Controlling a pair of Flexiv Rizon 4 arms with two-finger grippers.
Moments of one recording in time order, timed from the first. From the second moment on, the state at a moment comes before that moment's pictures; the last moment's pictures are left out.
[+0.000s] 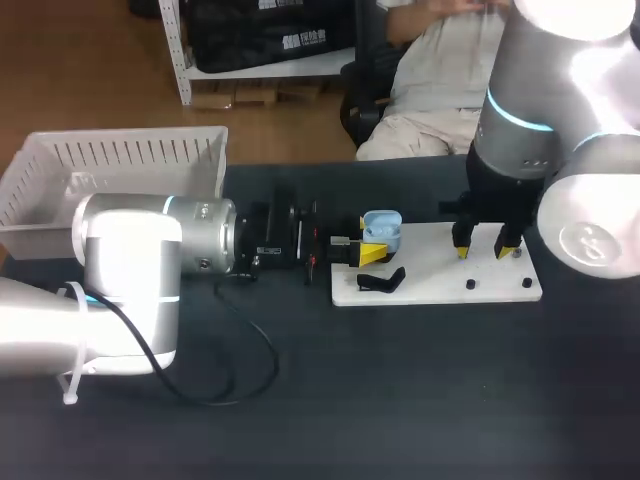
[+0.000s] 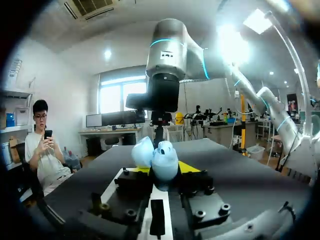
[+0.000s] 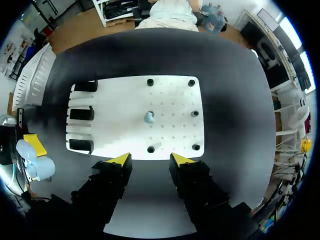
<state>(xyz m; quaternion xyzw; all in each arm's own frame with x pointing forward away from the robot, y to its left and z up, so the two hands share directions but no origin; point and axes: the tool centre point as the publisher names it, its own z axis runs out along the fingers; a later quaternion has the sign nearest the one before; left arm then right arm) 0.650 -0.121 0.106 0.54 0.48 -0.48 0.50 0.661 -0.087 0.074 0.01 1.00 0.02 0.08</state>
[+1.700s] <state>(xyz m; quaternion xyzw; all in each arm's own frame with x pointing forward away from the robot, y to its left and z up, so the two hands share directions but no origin) 0.650 -0.121 0.106 0.54 0.48 -0.48 0.50 0.707 -0.084 0.030 0.06 1.00 0.04 0.05</state>
